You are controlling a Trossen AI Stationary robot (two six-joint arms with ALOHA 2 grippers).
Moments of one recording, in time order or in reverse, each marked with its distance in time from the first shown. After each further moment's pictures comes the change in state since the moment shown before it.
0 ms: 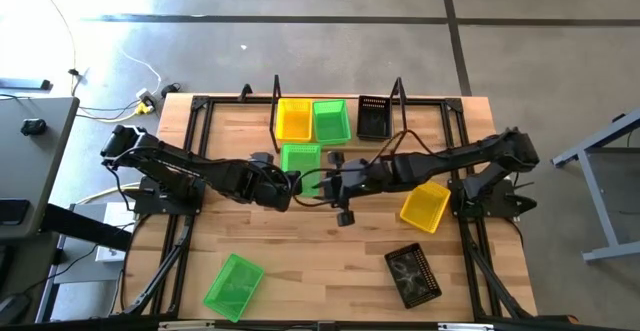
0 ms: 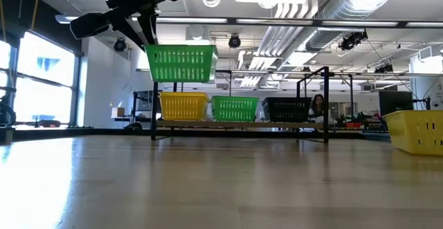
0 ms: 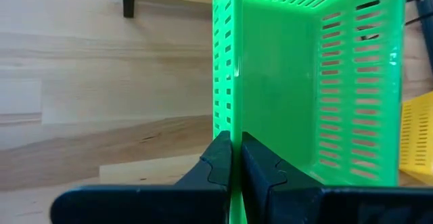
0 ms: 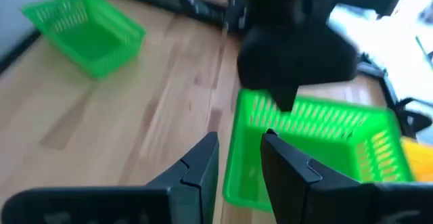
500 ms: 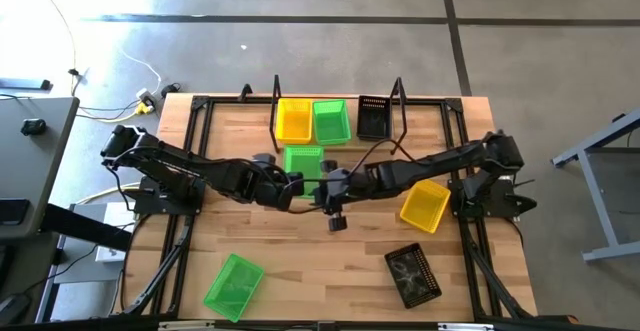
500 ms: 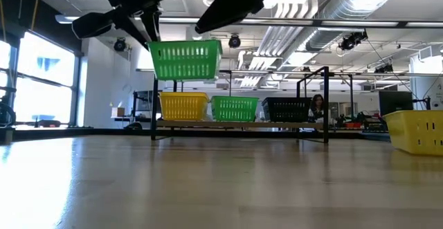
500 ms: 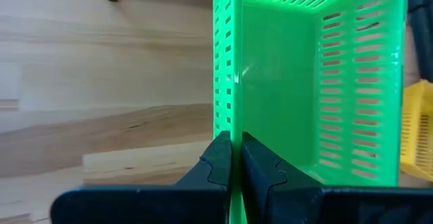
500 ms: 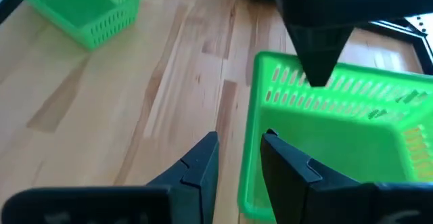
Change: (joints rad) left arm 0.000 0.000 0.000 0.046 0.034 0.001; right arm 0.001 0.119 0.014 -0.006 -0.002 0.052
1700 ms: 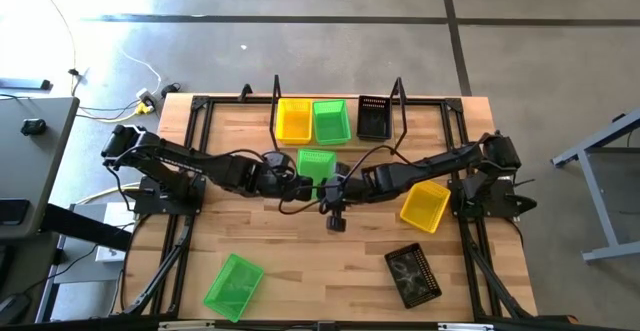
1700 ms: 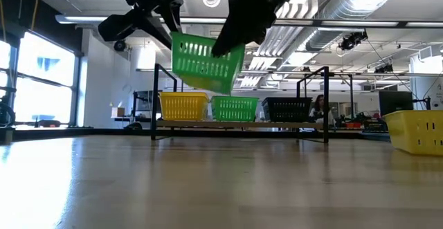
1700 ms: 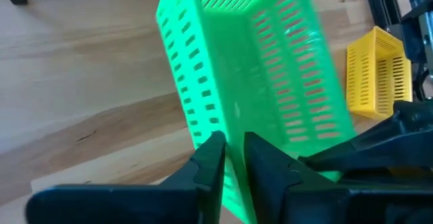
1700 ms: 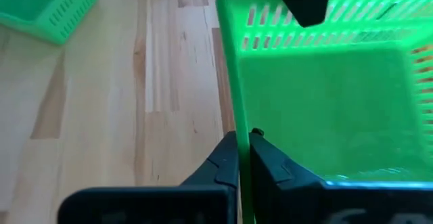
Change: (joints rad) left arm 0.045 0.001 -0.001 0.186 0.119 0.296; right arm -0.001 0.024 0.000 -0.146 0.056 0.358
